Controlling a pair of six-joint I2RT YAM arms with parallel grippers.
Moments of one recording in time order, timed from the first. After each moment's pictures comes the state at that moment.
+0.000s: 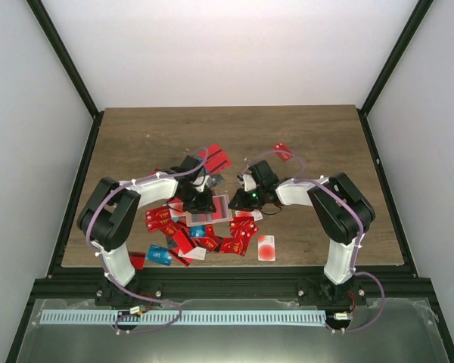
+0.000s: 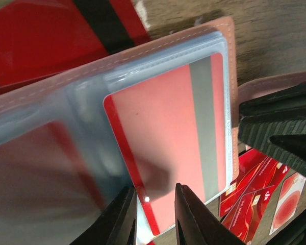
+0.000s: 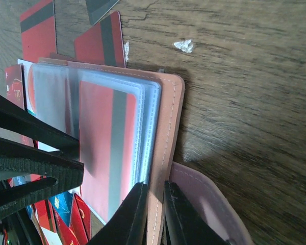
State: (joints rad) left arm -0.51 1.79 1.02 -0.51 0.47 -0.49; right arm 0.58 1.85 0.93 -0.07 -0.58 0.51
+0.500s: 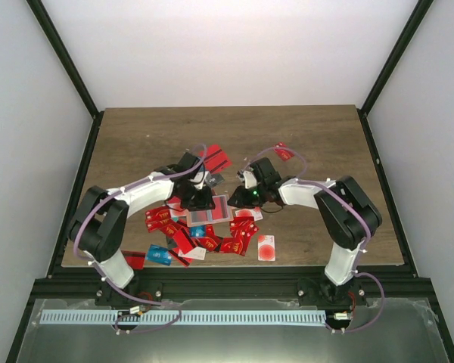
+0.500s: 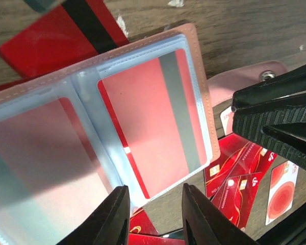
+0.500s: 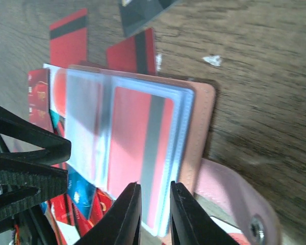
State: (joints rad) left arm -0.54 1.70 1.04 -0.57 0.40 -0.48; right arm 0.58 1.80 0.93 -0.09 -0.57 0.51
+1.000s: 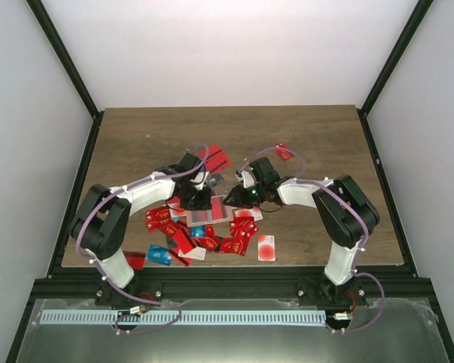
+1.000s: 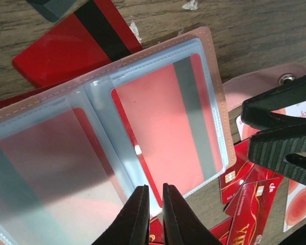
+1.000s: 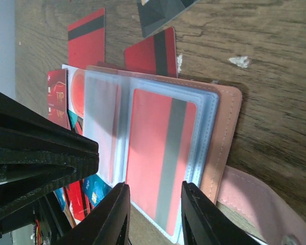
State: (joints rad) left arm -0.54 1.70 1.04 -0.58 0.36 -0.45; right arm 0.58 1.80 0.94 -0.05 -0.64 0.55
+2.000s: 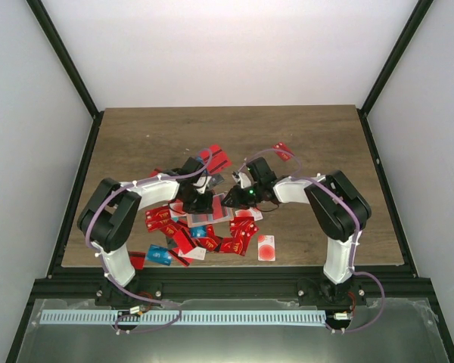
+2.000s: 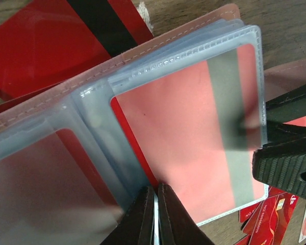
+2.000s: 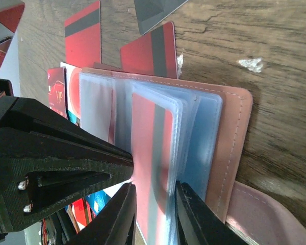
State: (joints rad) left arm -0.54 1.79 1.01 -0.50 0.40 -0.44; right arm 0.58 1.89 0.97 -0.01 -0.70 0.57
